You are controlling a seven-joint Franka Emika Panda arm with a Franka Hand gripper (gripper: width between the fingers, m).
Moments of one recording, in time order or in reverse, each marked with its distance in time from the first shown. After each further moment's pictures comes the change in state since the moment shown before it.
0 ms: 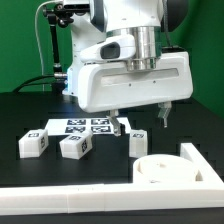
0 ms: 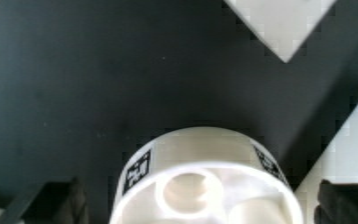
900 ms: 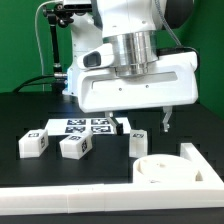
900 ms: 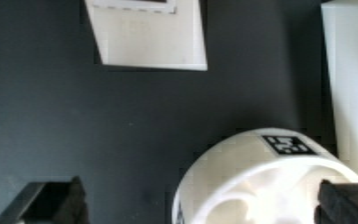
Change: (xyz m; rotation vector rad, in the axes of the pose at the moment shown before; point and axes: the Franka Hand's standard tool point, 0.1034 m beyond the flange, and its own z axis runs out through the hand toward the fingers) arm -0.013 -0.008 0.007 0.052 -0.056 0.631
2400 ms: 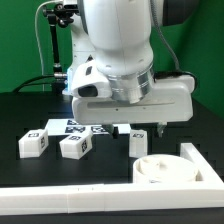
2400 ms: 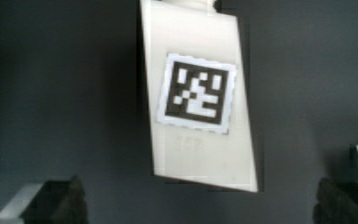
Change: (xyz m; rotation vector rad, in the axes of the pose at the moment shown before) arm -0.025 0.016 0.015 -0.061 -0.557 -0.059
